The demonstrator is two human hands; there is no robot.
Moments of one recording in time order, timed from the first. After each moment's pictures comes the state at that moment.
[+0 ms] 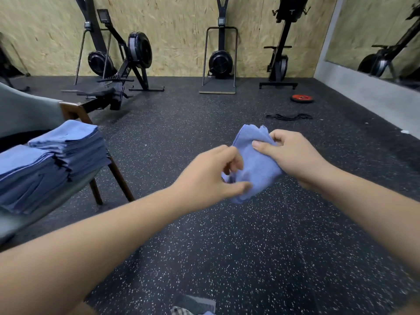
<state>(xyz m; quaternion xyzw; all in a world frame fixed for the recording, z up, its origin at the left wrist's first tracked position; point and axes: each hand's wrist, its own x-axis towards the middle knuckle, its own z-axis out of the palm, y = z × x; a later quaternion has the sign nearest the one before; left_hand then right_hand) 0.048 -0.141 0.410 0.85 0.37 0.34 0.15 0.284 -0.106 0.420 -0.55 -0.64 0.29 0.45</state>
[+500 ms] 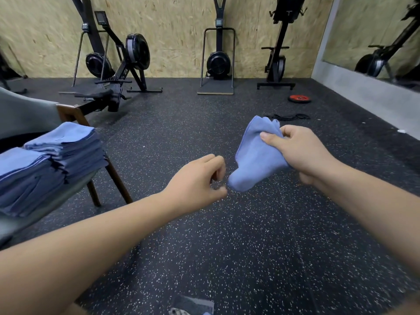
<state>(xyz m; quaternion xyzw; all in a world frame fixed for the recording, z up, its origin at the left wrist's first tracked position) 0.034 -0.122 0.379 0.86 0.41 0.29 0.08 0.298 -0.106 0.431 -0.58 -0.56 0.32 0.50</state>
